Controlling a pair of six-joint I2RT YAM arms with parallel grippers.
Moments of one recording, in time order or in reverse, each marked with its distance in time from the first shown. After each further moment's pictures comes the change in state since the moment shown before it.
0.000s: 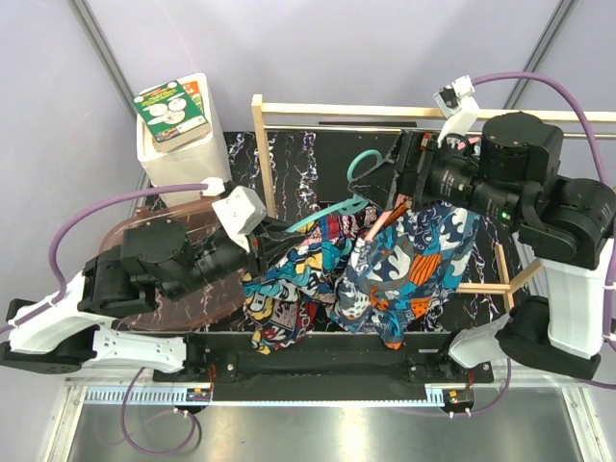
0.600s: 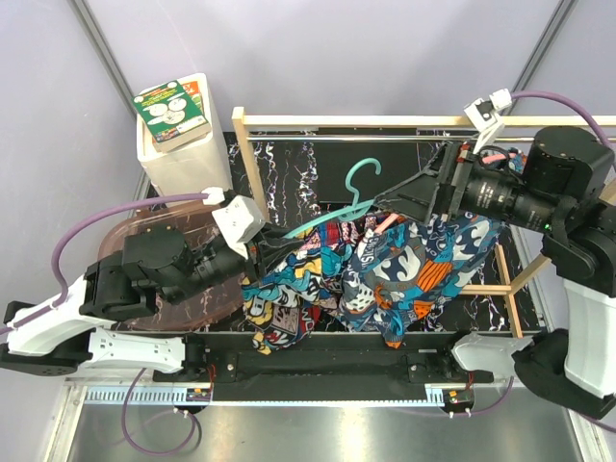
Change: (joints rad) left arm 0.000 -0.048 -0.072 0.037 0.018 0.022; right arm -0.314 -0.211 -0.290 0.140 -0.475 0.029
